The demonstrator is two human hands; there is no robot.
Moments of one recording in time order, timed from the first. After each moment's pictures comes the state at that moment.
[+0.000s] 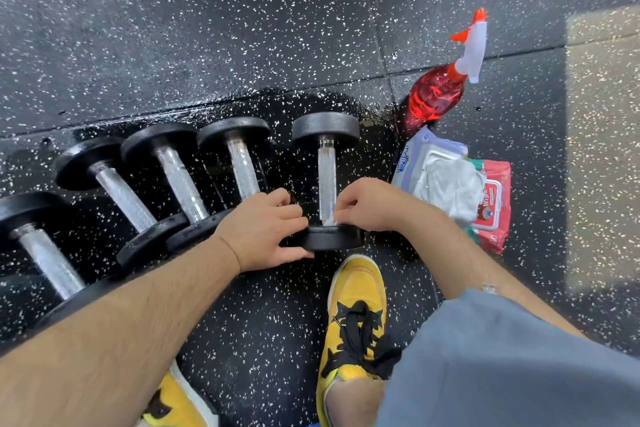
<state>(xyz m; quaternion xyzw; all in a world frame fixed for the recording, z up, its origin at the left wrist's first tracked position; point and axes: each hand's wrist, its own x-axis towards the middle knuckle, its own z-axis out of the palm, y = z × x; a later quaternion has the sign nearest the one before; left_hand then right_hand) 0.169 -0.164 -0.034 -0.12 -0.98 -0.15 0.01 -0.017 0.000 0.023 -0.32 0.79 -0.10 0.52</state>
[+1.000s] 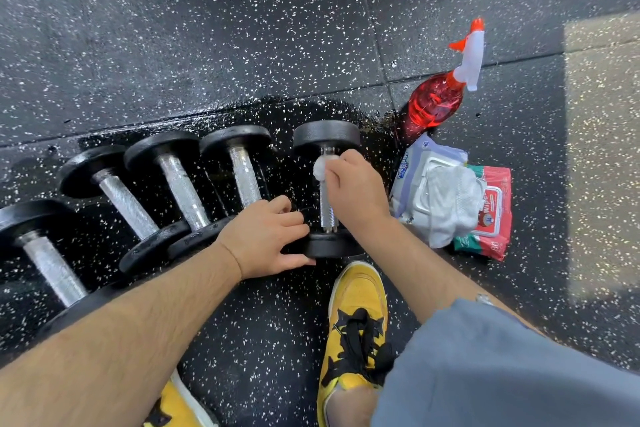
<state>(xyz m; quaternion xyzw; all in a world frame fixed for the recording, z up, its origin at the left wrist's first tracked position) 0.168 -0.163 -0.034 -0.12 -0.98 -0.13 0.02 0.007 -0.029 -0.012 -0.35 0.90 -0.22 0.14</state>
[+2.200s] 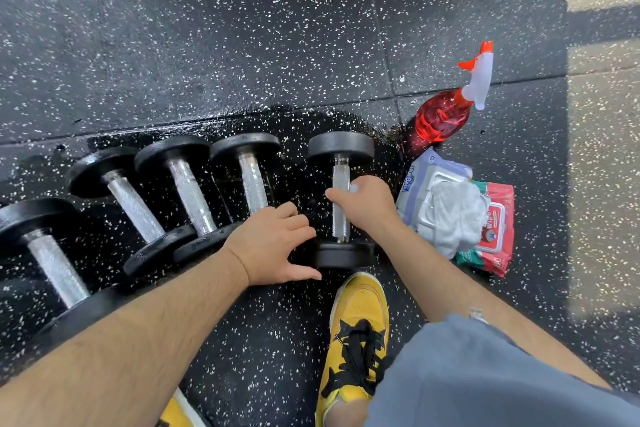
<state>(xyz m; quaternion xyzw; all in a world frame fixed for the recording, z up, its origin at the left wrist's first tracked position) 0.167 -0.161 -0.031 -0.08 -0.98 -0.16 -0.01 -0.007 -0.029 -0.009 -0.10 0.89 -0.27 0.35</state>
